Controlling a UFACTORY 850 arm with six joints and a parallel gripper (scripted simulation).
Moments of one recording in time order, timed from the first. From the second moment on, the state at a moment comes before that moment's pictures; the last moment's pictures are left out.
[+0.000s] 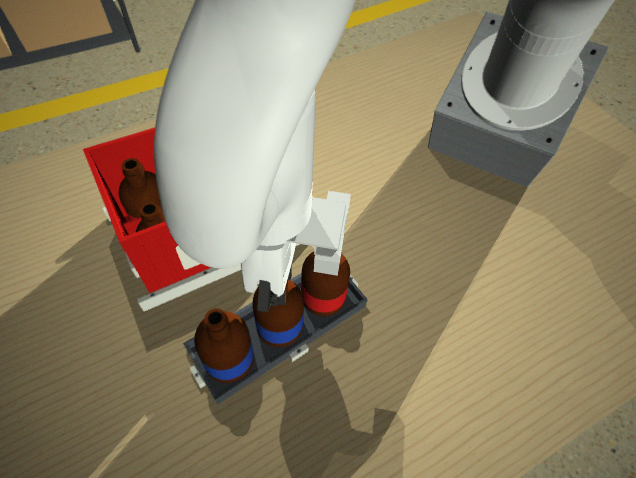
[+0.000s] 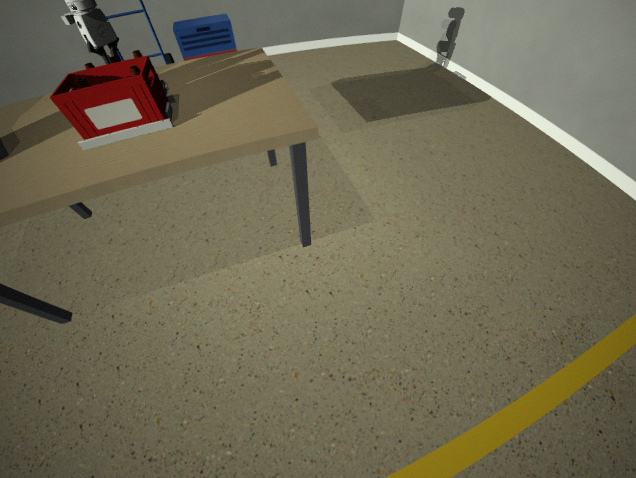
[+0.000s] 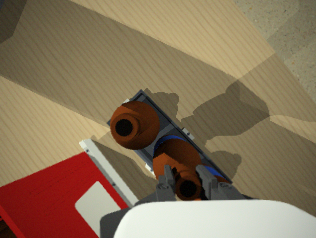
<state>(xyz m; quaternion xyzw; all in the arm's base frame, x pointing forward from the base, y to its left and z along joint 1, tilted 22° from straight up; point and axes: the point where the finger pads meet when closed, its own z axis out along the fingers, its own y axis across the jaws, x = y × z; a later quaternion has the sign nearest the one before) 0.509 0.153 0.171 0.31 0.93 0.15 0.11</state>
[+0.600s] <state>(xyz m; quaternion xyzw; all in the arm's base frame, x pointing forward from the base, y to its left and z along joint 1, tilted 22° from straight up) 0.508 0.151 0.176 0.31 0.93 0.15 0.11</state>
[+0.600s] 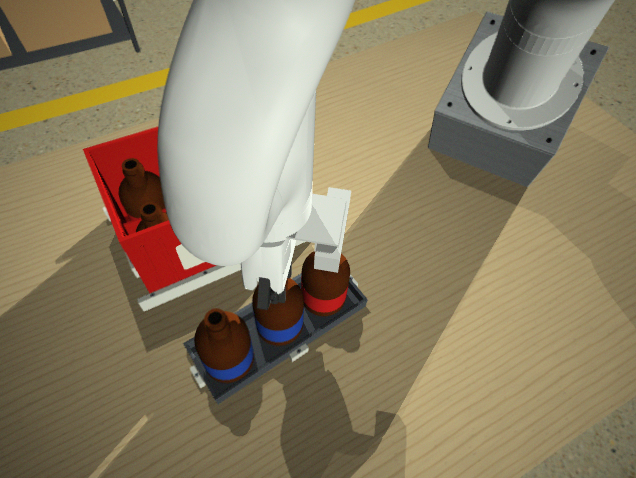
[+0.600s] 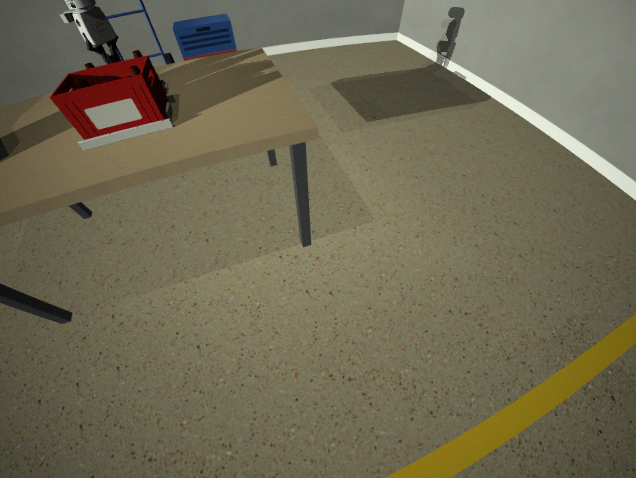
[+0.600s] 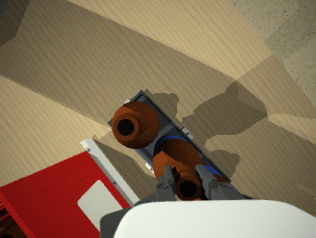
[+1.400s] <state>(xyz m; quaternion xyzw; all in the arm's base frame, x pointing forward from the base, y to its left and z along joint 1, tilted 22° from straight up) 0.500 0.145 0.198 0.31 0.93 0.15 0.11</state>
